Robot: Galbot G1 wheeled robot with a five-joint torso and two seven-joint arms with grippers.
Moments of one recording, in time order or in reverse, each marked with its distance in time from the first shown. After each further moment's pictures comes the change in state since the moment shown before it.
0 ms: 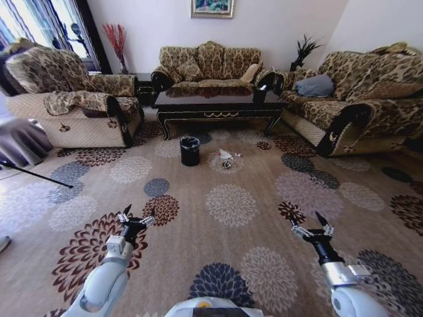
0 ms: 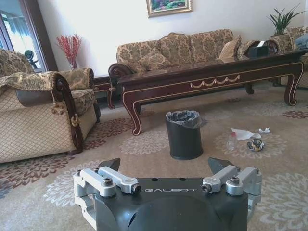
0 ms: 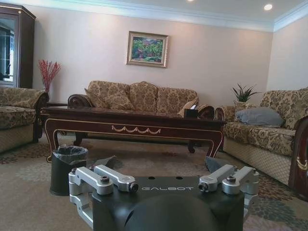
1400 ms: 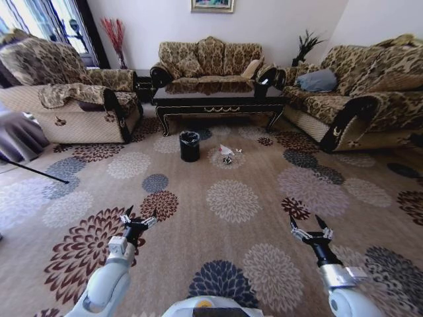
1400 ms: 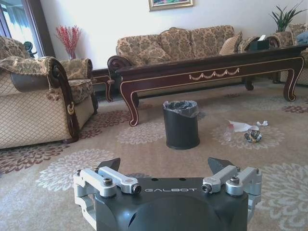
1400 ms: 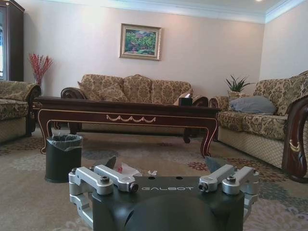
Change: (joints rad) left arm -0.001 -0.017 0.014 0.003 -0.008 0.000 -0.004; right arm 0.013 0.036 -0.006 -0.036 -0.011 0.009 -0.003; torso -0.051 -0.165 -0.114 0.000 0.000
